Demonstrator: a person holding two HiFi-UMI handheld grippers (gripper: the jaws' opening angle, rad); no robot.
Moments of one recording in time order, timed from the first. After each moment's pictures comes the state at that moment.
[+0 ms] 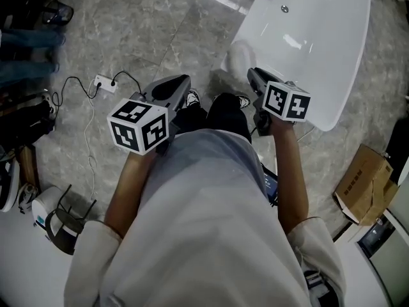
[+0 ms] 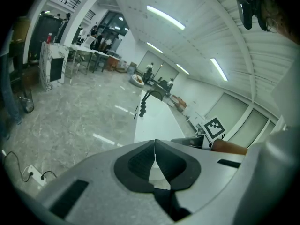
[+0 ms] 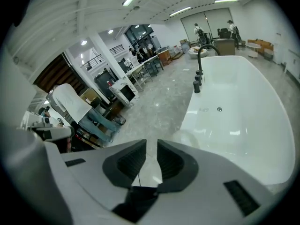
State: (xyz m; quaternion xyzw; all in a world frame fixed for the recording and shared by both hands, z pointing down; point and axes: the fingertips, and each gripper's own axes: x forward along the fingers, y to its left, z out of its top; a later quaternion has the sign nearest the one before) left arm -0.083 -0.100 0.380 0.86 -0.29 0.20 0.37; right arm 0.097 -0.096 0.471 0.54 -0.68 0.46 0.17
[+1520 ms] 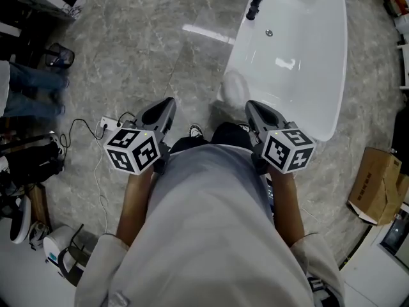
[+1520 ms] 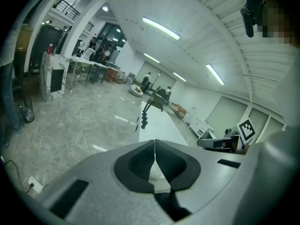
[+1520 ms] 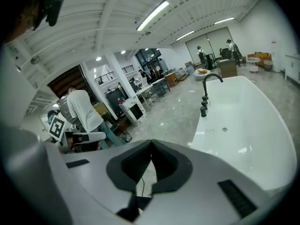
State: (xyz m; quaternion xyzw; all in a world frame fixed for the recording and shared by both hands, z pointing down) left arm -0.110 -0.133 0.346 0.88 -0.31 0.16 0.33; right arm 0.074 -0.073 0.354 0.57 -0.73 0.37 0.08
